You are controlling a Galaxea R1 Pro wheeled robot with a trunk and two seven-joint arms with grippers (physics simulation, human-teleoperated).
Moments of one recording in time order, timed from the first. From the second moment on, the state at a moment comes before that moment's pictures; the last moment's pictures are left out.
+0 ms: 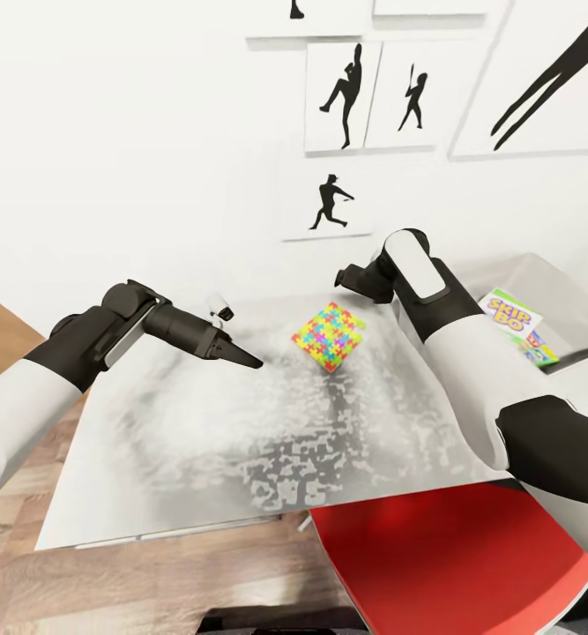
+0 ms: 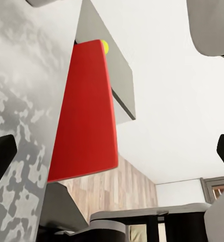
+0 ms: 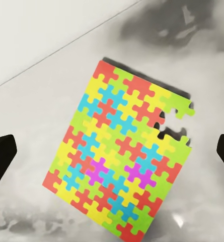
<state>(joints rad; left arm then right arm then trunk) -1.31 0.33 -0.70 -0.97 0.42 1.04 -1.57 -1.46 0.05 0.29 -0.76 -1.18 0.85 -0.86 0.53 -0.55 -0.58</state>
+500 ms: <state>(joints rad) -1.31 0.33 -0.70 -0.97 0.42 1.04 -1.57 -1.46 0.04 0.29 -0.76 -1.18 0.85 -0.86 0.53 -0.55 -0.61</state>
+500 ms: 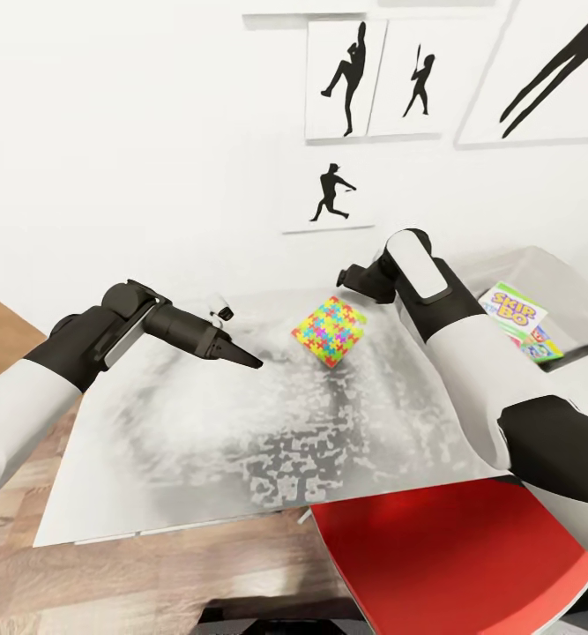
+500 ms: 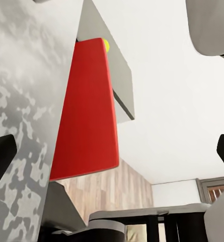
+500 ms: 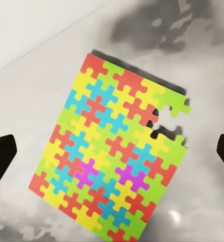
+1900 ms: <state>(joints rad) -1.32 0.36 -0.61 -1.34 0.41 1.04 -1.57 -1.46 0.04 0.28 -0.77 -1.18 0.85 -0.86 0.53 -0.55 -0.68</state>
